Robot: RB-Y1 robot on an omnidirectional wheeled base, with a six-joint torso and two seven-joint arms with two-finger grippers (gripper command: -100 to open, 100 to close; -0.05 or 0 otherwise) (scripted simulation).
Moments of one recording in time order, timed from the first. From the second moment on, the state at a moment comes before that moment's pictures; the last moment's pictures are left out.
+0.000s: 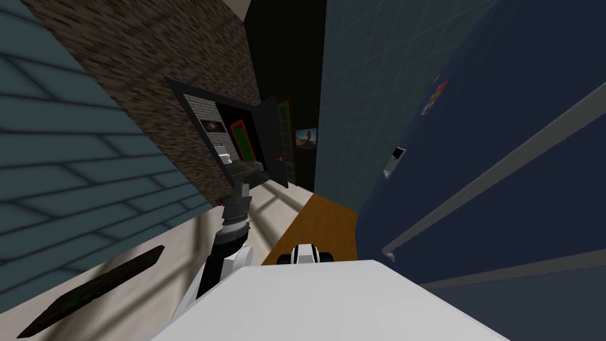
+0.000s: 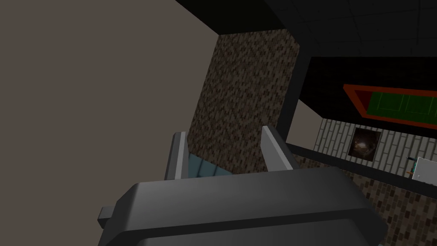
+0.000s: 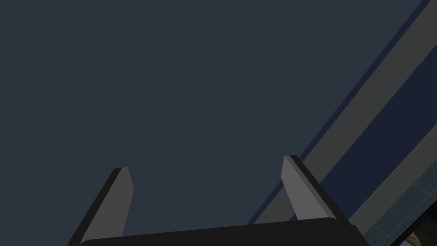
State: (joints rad) left arm 0.50 0.04 0.01 -2.25 -0.01 -0.62 -0.15; right arm 1.82 -0.26 -0.97 -2.45 1.07 0.16 -0.44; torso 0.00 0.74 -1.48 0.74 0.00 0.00
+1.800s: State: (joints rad) left arm 0.50 0.04 0.01 -2.25 -0.01 -0.62 -0.15; right arm 2.01 -0.33 -1.12 -2.58 1.22 0.28 -0.47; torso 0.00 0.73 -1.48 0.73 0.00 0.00
